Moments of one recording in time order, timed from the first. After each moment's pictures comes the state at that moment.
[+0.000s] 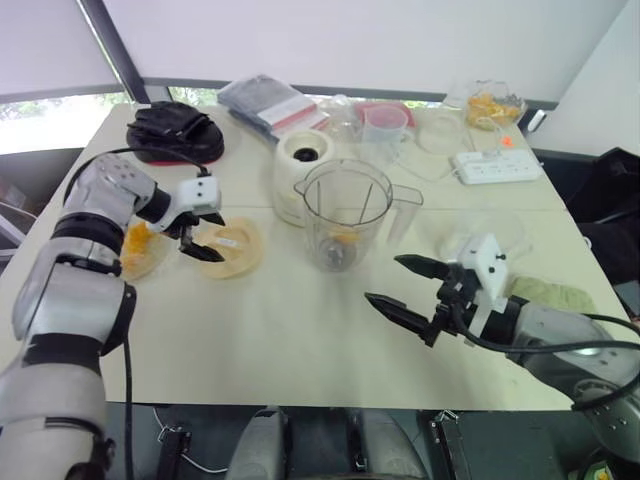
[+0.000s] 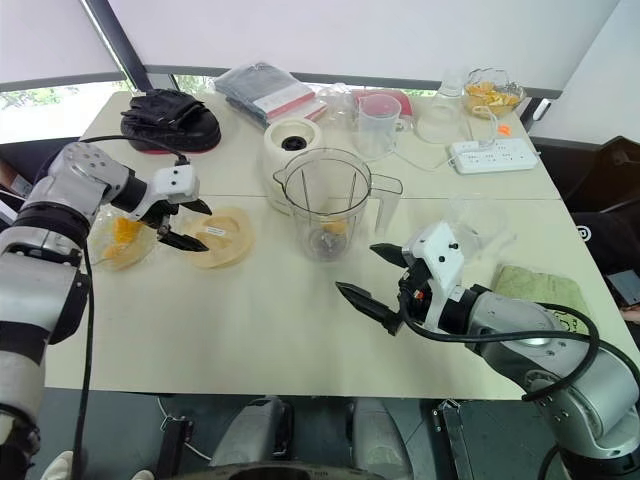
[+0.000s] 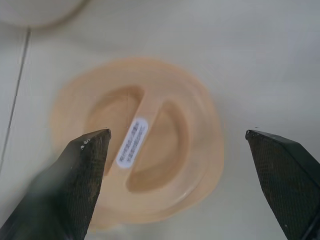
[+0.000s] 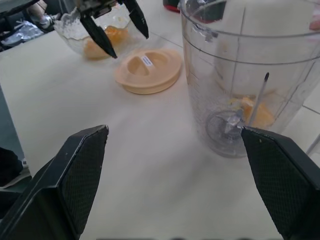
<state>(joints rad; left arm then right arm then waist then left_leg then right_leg) -1.22 0.69 -0.40 1.28 0.23 -0.26 -1.44 -0.05 -0.73 -0.16 -0.81 0.89 0.87 0.39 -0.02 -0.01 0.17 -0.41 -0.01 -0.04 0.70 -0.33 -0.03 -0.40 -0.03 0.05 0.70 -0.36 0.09</state>
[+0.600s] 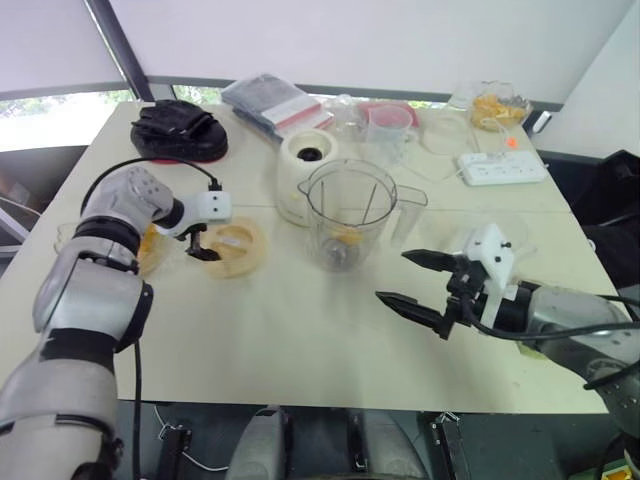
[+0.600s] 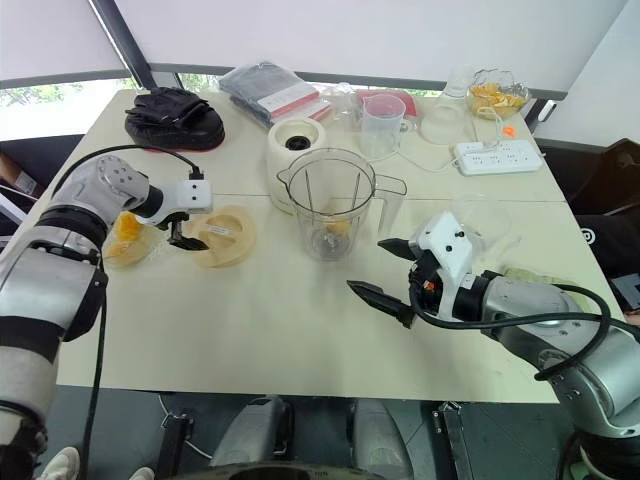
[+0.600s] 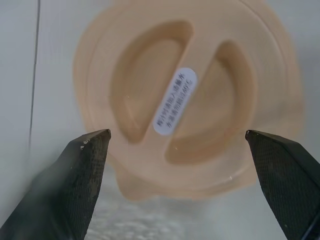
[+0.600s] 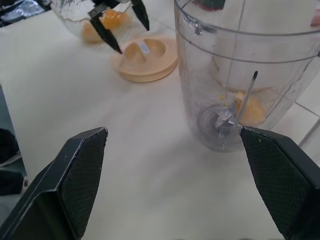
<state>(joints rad) -1.23 0.62 -0.41 1.36 0.42 -0.29 -1.18 -0.11 -0.84 -0.17 -0.74 0.87 0.87 0.52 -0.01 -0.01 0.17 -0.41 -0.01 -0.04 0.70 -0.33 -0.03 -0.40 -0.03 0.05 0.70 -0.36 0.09</state>
